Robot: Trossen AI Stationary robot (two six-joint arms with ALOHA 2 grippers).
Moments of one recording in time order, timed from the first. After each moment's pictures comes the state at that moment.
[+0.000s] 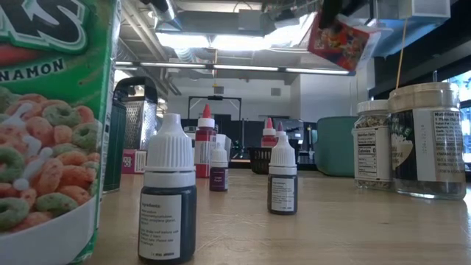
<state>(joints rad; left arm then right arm) -0.42 1.36 1.34 -1.01 -0.51 -0.07 0.20 1.45 1.56 -1.39 0.90 0.84</state>
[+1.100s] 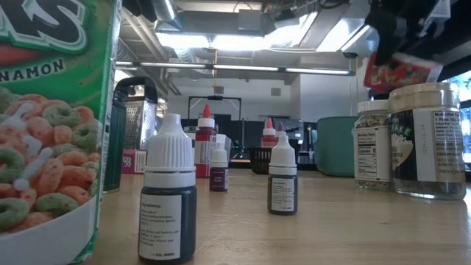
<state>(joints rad) -0.42 1.36 1.34 -1.12 -0.54 -0.20 0.00 0.98 1.09 -1.38 0.78 0.84</state>
